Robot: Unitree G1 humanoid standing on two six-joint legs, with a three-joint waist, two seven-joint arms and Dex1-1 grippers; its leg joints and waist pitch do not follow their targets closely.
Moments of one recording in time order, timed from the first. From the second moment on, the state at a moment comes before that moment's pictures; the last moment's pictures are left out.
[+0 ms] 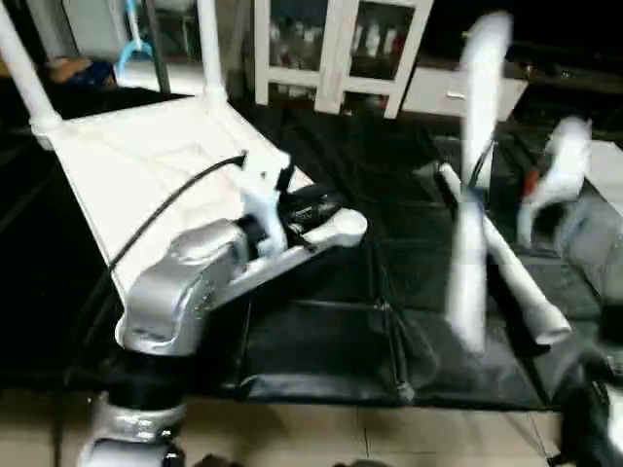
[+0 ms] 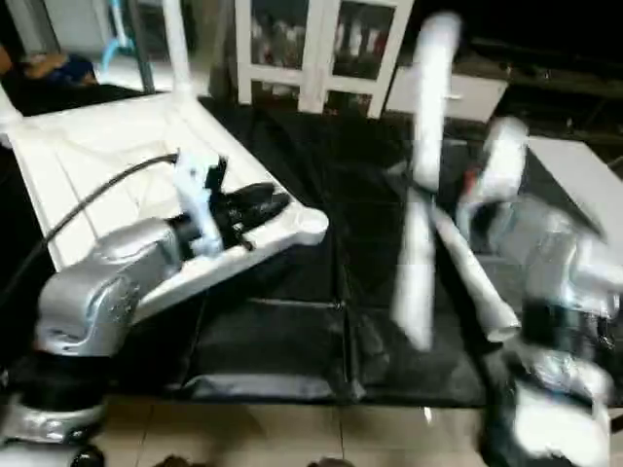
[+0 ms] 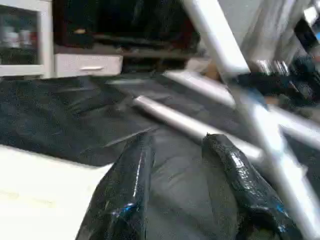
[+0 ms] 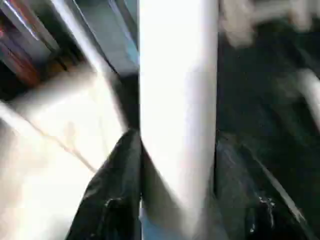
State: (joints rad) left arm -0.51 0.12 -0.04 -0.11 -0.39 0.73 -0.53; right arm -0.77 -0.31 -0.56 0.20 0.53 1.03 0.42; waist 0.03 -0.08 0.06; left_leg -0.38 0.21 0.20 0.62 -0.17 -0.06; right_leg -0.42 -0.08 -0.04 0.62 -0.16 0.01
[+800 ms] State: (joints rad) left arm -0.54 -0.05 -0.04 -0.09 -0.56 0.89 -0.50; right arm -0.83 -0.04 -0.62 0.16 0.76 1.07 0.30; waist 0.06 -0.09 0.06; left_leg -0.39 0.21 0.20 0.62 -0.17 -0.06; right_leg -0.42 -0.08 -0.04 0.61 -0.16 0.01
